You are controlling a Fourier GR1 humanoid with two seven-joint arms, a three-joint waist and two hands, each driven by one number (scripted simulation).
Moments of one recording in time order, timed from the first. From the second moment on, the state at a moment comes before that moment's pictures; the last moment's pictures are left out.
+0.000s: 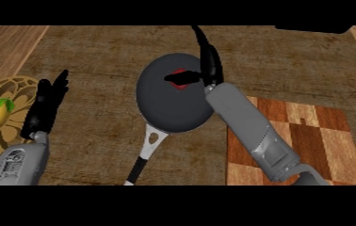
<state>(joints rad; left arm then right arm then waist) -0.23 0.29 0.14 -1.27 -0.16 0.01 0.24 -0.99 0.00 0.38 -0.48 -0.17 -0.62 -0.26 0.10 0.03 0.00</state>
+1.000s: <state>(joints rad) -0.13 0.30 0.20 -1.32 -0.15 0.03 0.24 -0.73 -0.41 0.19 -0.67 -0.28 -0.18 -0.37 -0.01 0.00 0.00</state>
